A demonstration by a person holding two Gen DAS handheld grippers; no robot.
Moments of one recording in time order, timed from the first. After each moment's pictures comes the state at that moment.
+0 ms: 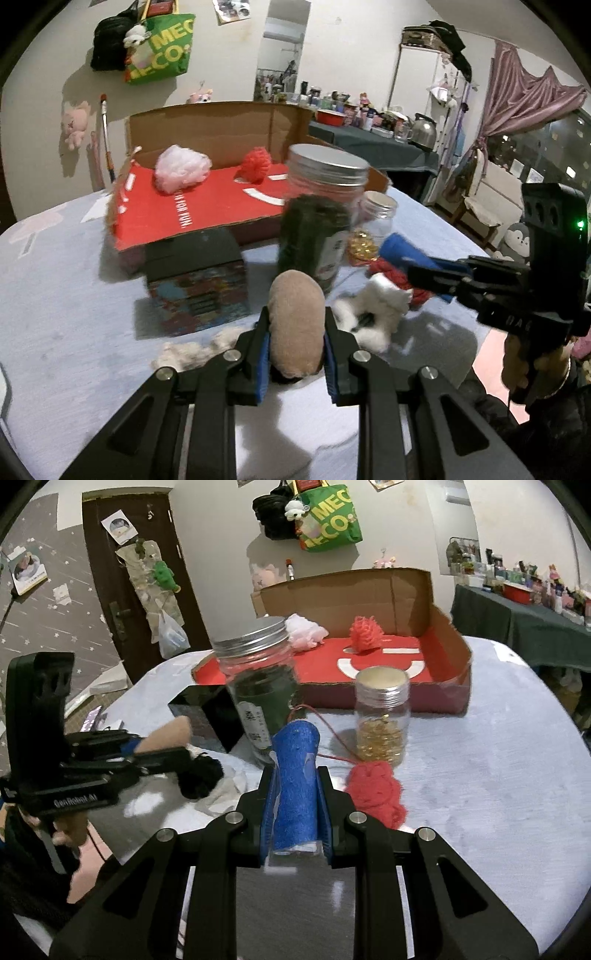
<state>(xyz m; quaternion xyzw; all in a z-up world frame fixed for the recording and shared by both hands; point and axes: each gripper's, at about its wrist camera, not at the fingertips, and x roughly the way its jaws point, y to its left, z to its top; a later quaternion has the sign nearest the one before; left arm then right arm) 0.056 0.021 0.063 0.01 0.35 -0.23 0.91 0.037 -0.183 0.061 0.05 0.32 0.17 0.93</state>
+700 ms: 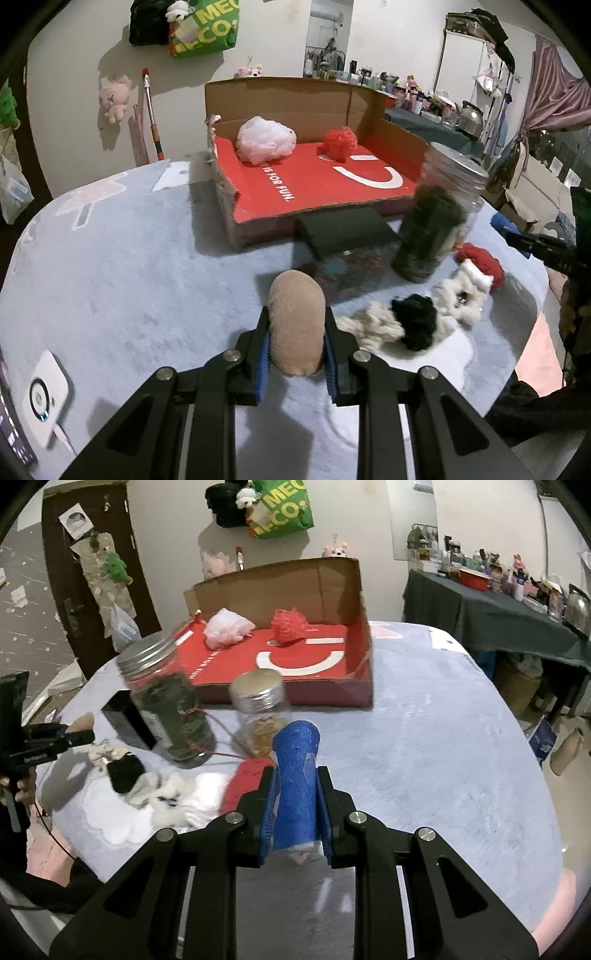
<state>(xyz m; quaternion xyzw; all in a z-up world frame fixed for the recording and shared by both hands) 0.087 0.108 0.060 0.03 0.40 -0.16 0.90 0.053 -0.250 0.071 0.04 0.36 0.09 0.93</state>
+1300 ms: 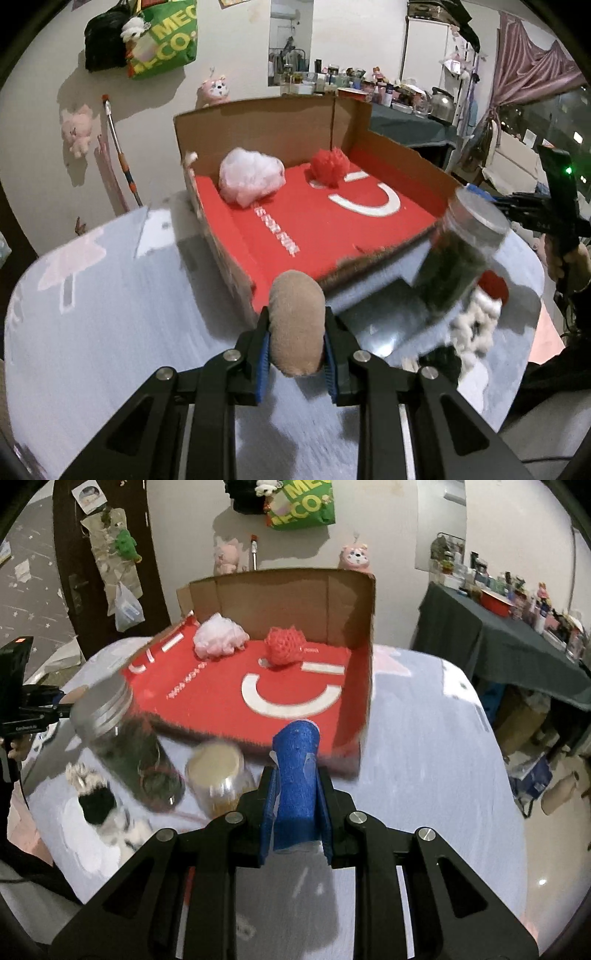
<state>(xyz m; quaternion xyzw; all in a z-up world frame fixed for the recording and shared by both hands) 0.155 0.110 0.094 0.08 0.38 -0.22 0.89 0.132 -0.259 0.100 -0.02 0.37 0.11 0.92</state>
